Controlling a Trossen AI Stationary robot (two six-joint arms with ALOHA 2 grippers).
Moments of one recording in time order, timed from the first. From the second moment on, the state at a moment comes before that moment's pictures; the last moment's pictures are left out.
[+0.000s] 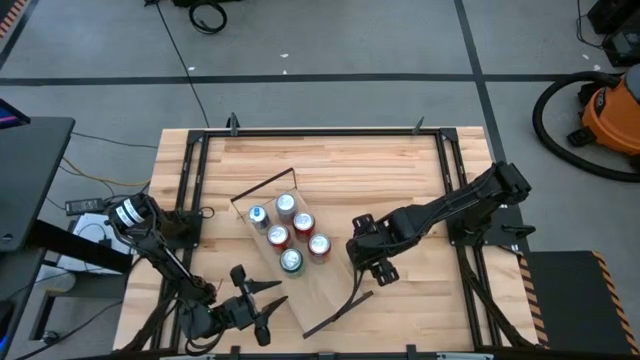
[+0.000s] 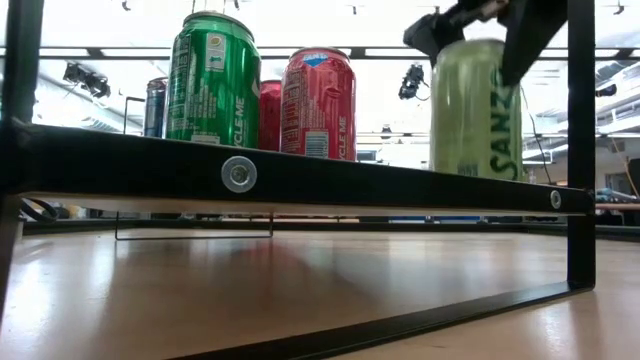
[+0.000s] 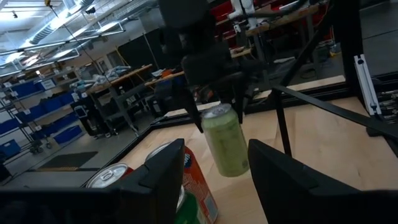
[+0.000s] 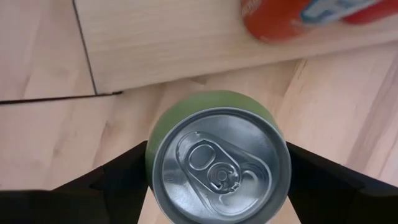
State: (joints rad) left arm -0.98 1.77 0.87 1.05 -1.40 0.44; right arm 0.37 1.69 1.41 -1.01 0.06 0.01
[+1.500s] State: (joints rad) left arm -0.94 1.77 0.87 1.05 -1.39 0.46; right arm 0.42 1.80 1.61 -0.93 -0.03 -0.26
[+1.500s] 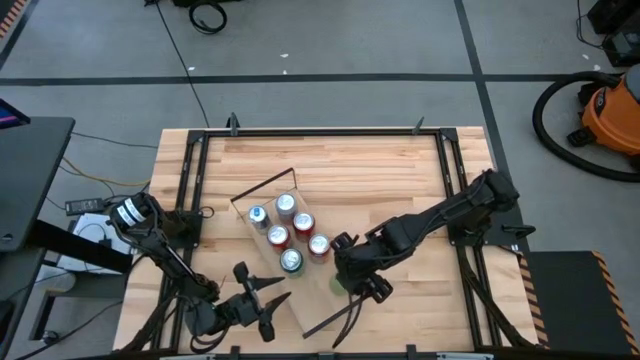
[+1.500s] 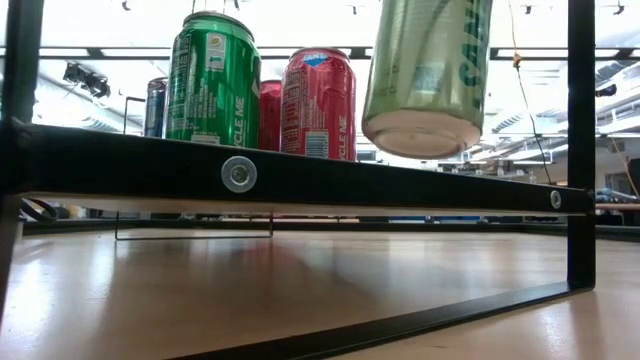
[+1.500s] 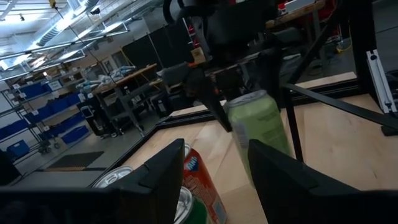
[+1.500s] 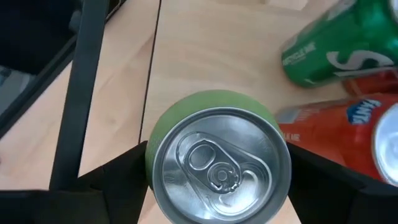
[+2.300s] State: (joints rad) left arm -0.95 1.77 0.87 1.05 -1.39 0.46; right arm 0.43 2.01 1.89 -1.15 0.03 -0.59
